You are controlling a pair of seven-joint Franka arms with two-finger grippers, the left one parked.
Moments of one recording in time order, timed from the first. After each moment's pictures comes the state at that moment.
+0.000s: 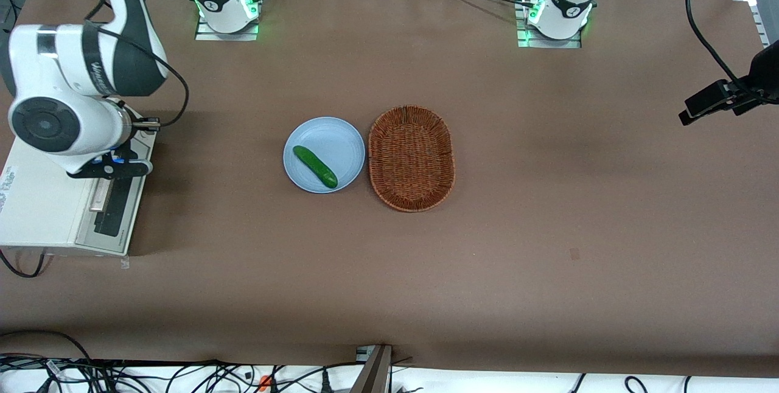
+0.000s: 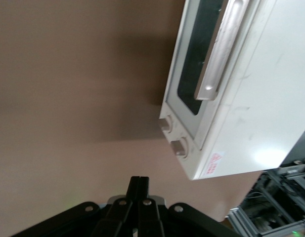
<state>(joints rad) 0.16 0.31 -0.03 -1.61 -0.33 1.45 0.09</state>
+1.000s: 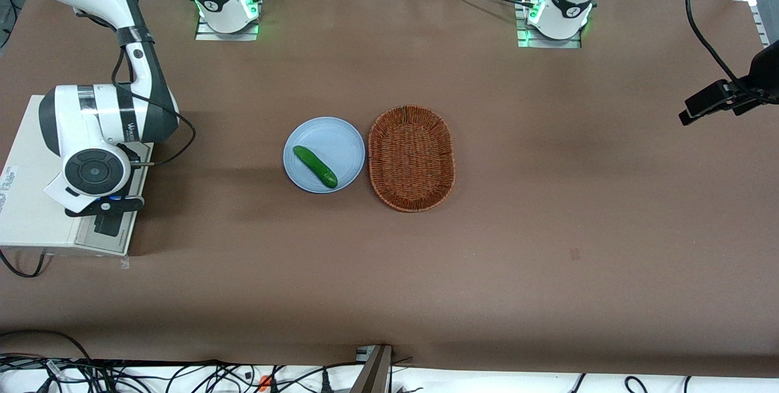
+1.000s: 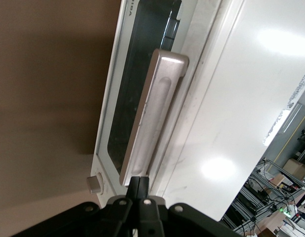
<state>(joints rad) 0.11 0.46 -0.04 -1.60 -0.57 1.65 0.09</state>
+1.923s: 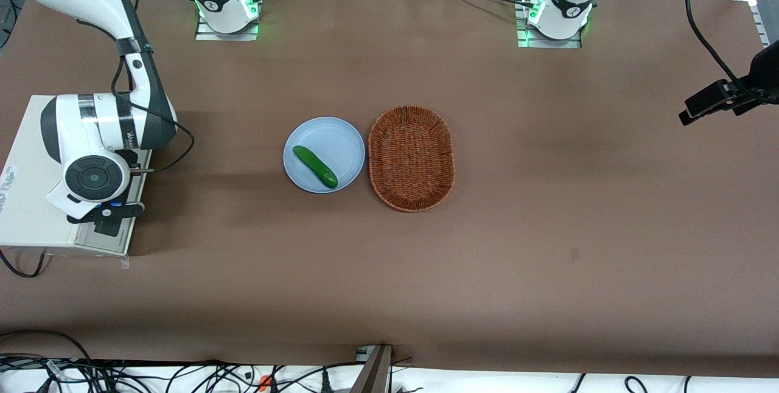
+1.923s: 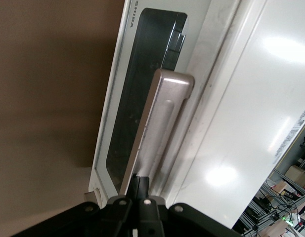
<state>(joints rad) 0.09 0.49 -0.04 -1.60 -0.58 1.70 0.08</state>
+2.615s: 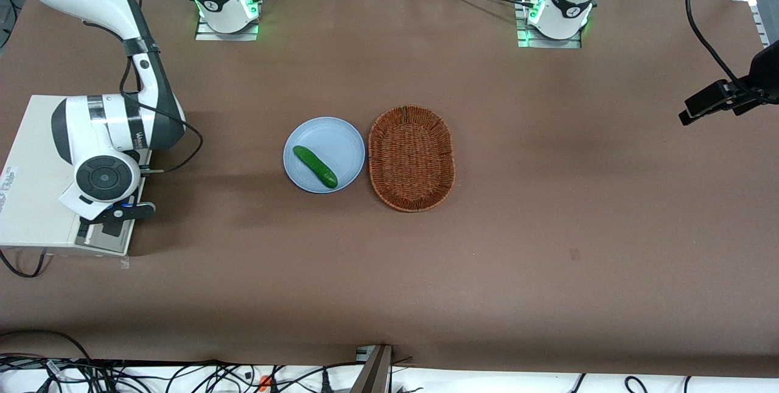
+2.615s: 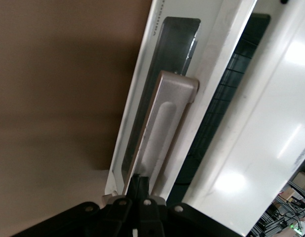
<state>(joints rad) 0.11 0.50 -0.03 -1.60 -0.54 1.71 0.09</state>
